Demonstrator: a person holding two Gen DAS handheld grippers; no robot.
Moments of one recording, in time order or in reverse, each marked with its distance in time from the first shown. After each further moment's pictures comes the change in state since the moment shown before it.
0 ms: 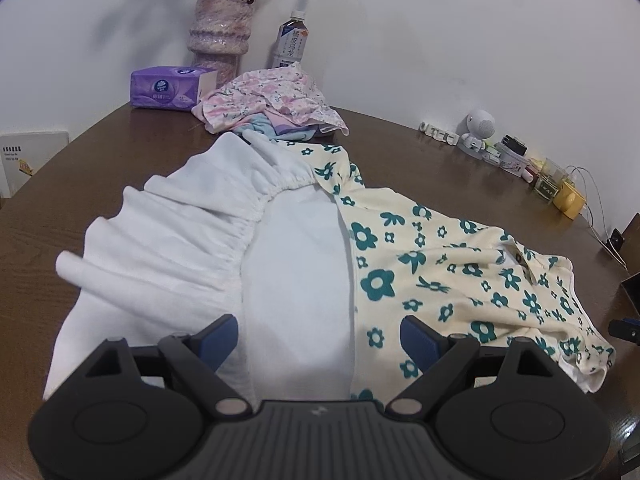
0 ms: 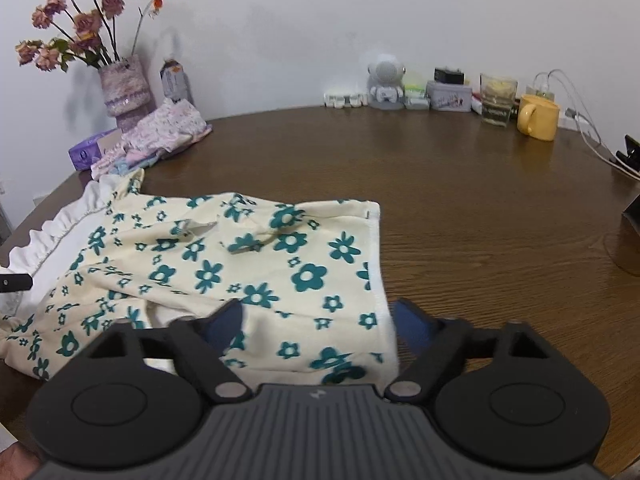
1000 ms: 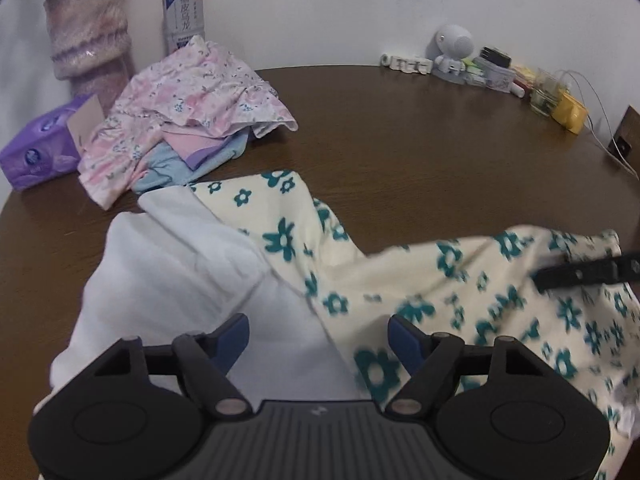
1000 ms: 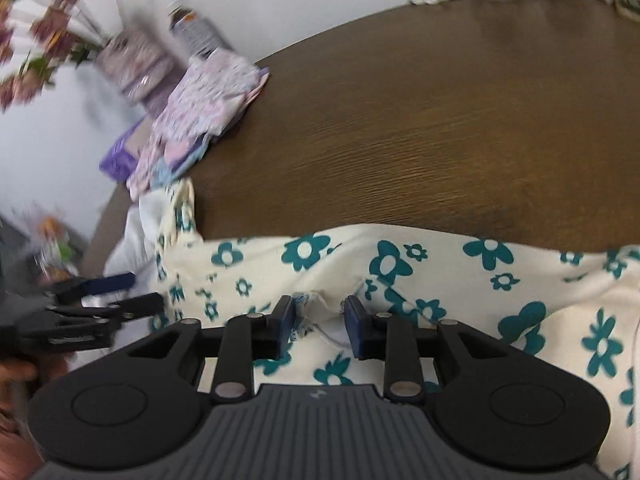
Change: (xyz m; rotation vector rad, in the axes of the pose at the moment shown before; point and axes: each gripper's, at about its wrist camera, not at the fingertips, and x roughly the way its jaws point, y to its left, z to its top) left arm 0.142 -0.027 0.120 0.293 0.226 -0.045; right arm 0.170 0.065 0.104 0.242 0.311 0.317
